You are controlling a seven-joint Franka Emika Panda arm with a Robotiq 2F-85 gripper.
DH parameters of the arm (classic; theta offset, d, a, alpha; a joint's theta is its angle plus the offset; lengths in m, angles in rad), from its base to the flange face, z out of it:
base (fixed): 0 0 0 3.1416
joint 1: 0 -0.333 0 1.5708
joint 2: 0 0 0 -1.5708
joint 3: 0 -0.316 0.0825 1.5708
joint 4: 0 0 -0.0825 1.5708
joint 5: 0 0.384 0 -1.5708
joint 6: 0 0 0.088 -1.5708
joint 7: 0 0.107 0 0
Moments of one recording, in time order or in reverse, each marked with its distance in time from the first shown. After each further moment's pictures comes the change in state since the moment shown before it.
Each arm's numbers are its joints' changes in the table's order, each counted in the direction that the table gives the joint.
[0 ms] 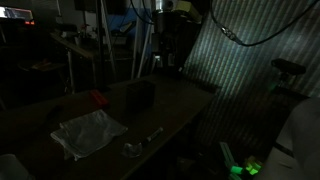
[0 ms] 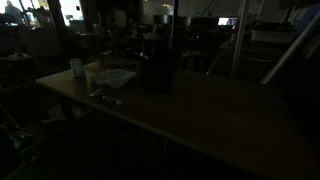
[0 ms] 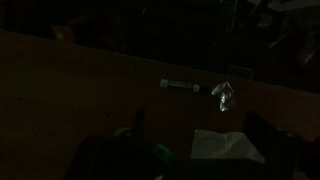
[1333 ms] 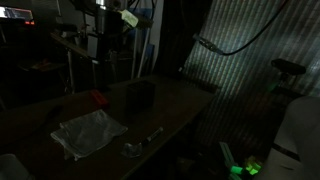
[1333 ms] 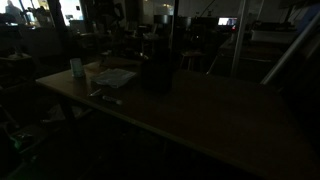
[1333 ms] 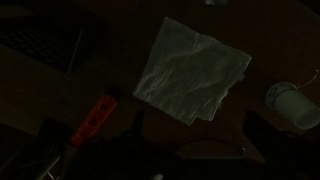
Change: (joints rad) arm -0.135 0.127 -0.172 -0.019 0.004 -0.495 0.002
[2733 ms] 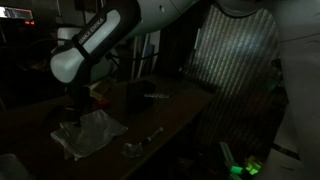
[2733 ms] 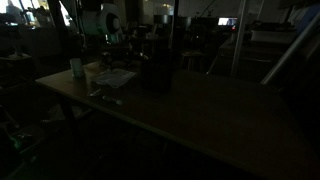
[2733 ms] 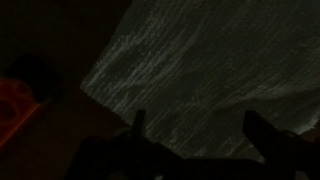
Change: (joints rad) arm -0.020 0.628 -0.044 -0.225 -0.154 -0.318 -0.021
